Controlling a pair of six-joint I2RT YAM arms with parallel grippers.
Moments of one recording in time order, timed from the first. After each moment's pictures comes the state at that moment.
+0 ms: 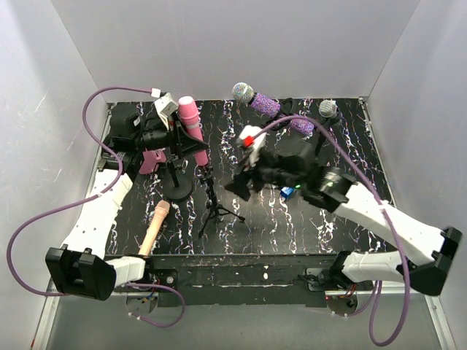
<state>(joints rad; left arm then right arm) -0.17 1.22 1.19 -0.15 1.04 -0.09 1.04 1.23 1.26 -0.37 -0.13 0.02</state>
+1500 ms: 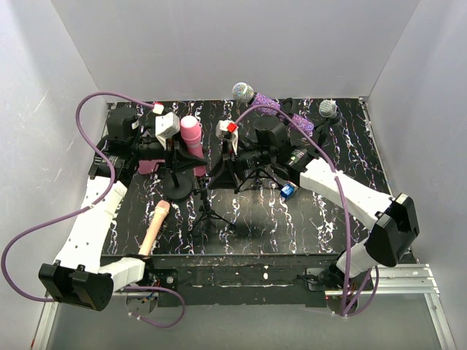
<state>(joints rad) -0.20 1.16 1.27 -0.47 1.23 0.35 0.82 1.50 1.32 -0.14 -0.90 0.06</state>
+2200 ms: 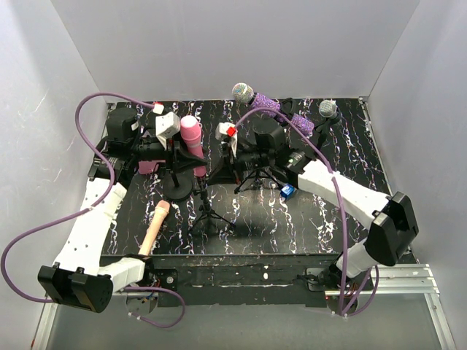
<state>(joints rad) -0.20 1.14 1.27 -0.48 1.22 0.34 0.82 1.53 1.30 -0.09 -0.88 0.06</state>
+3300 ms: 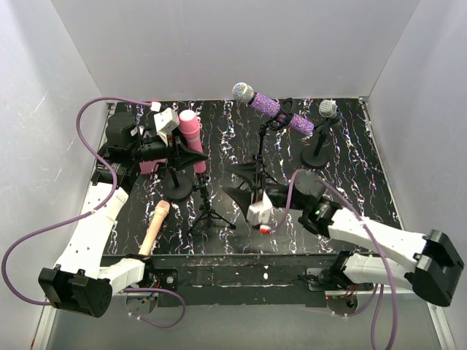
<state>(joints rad) -0.20 1.11 1.17 -0.28 1.09 0.13 0.98 1.11 0.63 0.66 -0.53 -1.14</state>
